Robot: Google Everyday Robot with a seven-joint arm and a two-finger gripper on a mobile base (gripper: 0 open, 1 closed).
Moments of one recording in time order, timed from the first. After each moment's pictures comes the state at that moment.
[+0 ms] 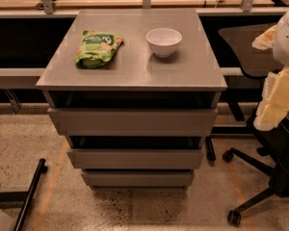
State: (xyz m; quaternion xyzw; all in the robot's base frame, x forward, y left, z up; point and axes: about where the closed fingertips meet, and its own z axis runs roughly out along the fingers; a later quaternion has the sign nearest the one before) arm 0.438 -0.216 0.981 -0.60 0.78 -0.04 0.17
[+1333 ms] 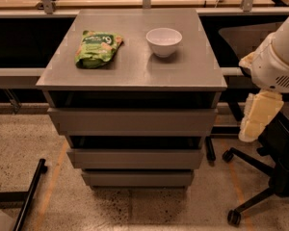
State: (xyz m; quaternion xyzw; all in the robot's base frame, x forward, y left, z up) arm 0.462 -0.218 0.920 -0.61 0.78 -0.05 0.15
